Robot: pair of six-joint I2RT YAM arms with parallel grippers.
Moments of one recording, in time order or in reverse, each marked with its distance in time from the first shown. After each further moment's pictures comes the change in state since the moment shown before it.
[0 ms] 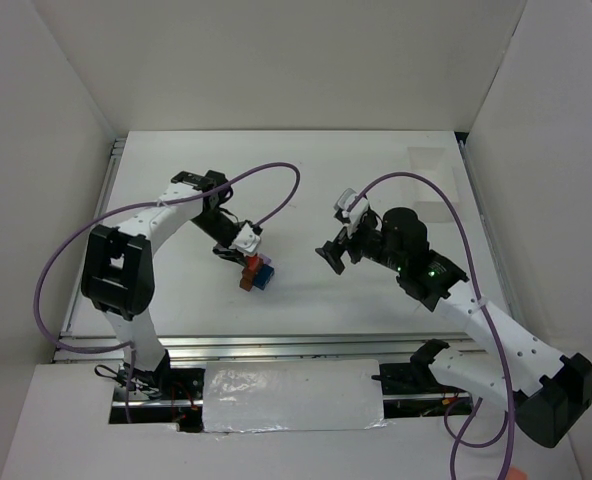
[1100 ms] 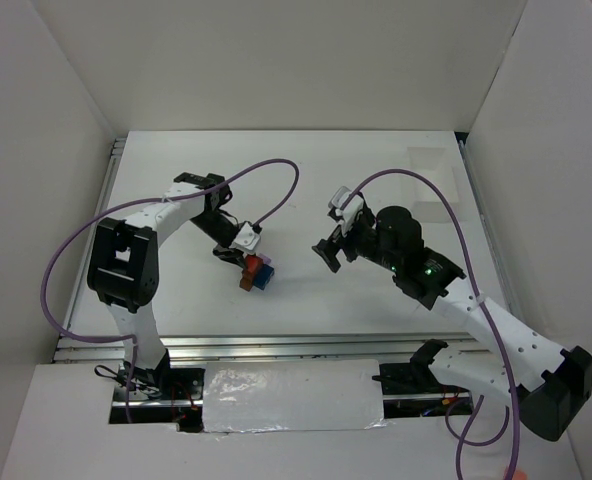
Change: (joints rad) left arm 0.021 0.071 0.001 0.007 0.012 -0.004; right arm 0.056 0.030 0.049 -0.020 0.089 0.000
